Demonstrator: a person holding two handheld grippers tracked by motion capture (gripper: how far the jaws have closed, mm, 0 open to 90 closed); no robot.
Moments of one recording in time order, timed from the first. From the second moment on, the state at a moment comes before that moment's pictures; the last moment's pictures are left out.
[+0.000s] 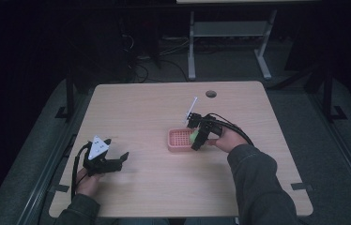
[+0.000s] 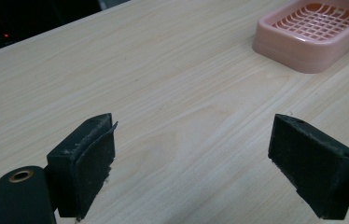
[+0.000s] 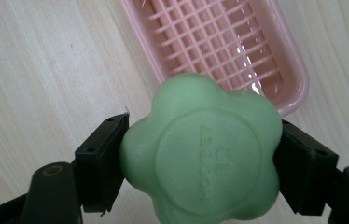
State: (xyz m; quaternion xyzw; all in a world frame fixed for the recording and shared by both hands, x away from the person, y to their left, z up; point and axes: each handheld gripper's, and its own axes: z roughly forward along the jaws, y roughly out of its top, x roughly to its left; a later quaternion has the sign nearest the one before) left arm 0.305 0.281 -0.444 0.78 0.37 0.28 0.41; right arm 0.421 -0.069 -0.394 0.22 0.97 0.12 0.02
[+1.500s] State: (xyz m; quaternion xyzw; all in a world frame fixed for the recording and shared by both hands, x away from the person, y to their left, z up) left arm 0.306 0.281 -0.444 0.78 0.37 0.28 0.42; right arm 0.449 -0.024 -0.407 0.22 0.97 0.11 0.01
